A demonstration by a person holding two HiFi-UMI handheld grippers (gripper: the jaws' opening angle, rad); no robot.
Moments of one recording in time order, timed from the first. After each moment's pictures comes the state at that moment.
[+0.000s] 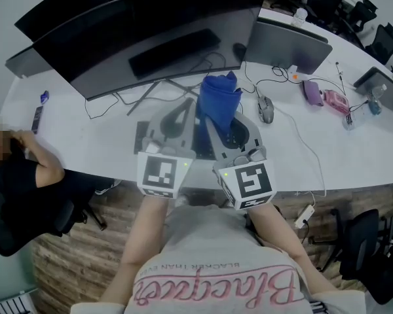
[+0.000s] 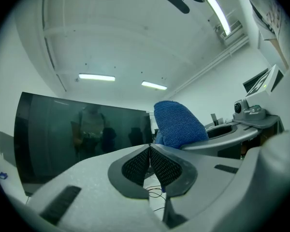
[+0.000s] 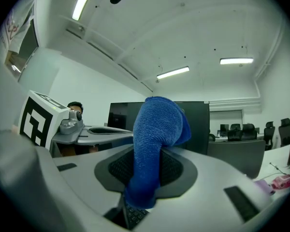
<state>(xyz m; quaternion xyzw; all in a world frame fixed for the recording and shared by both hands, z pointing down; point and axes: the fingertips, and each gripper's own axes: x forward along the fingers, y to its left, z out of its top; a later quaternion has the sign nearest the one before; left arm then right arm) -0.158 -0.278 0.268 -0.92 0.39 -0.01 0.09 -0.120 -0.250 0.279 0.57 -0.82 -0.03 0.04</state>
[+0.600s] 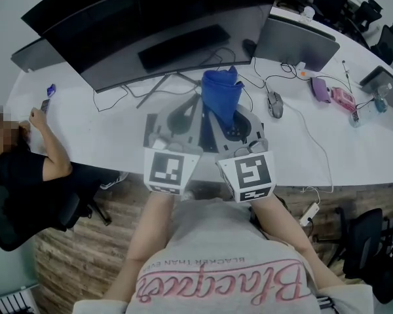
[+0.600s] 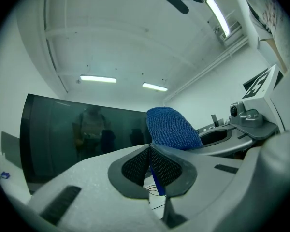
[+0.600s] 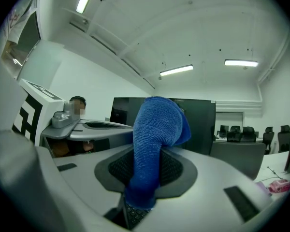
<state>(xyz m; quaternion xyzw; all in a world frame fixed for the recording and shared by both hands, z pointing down) -0.180 -0.268 0.268 -0.91 0.40 0.00 0.09 -0.148 -0.252 0.287 0.57 -0.82 -0.04 0.07</state>
